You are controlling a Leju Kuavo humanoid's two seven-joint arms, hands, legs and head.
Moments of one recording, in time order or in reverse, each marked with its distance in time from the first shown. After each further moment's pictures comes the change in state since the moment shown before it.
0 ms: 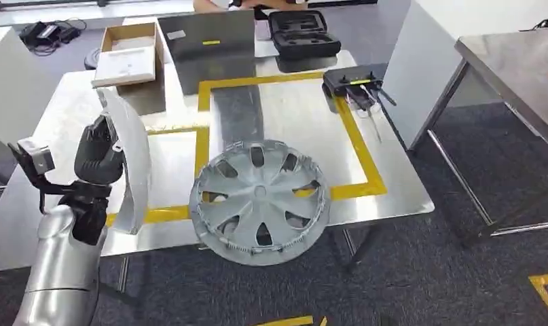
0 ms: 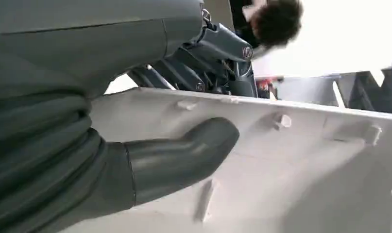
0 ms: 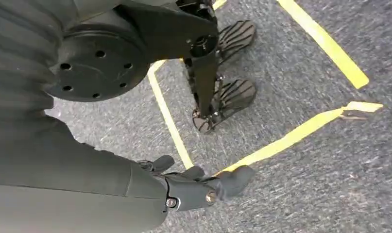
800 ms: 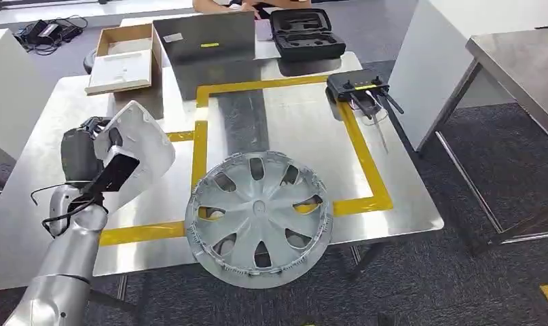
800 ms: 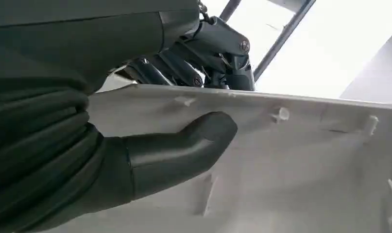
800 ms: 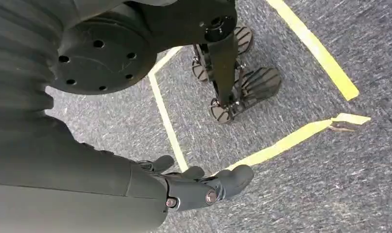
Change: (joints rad) left arm -0.086 0.031 -0.008 0.281 -0.938 0.975 -0.099; right arm -0.001 0.005 -0.008 0.000 0.045 0.011 0.014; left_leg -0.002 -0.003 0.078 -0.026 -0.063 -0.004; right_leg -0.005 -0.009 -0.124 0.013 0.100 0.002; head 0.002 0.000
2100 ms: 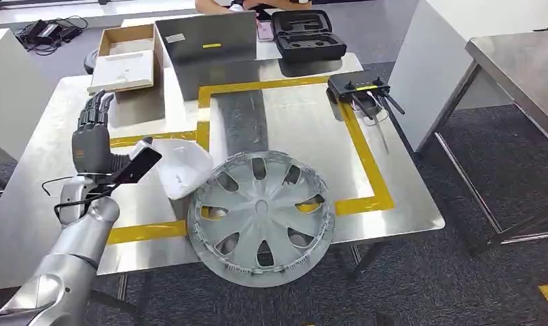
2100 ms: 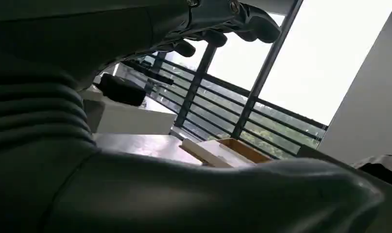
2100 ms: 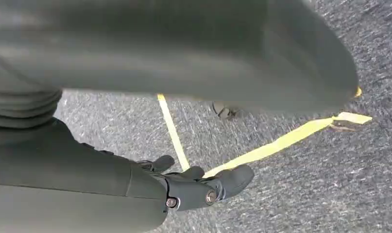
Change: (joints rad) left arm -0.126 -0.038 0.048 0.265 -0.239 0.139 0.046; right arm 0.000 -0.004 -0.006 0.000 0.045 0.005 0.006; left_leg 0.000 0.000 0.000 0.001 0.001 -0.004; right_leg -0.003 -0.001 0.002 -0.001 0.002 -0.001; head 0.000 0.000
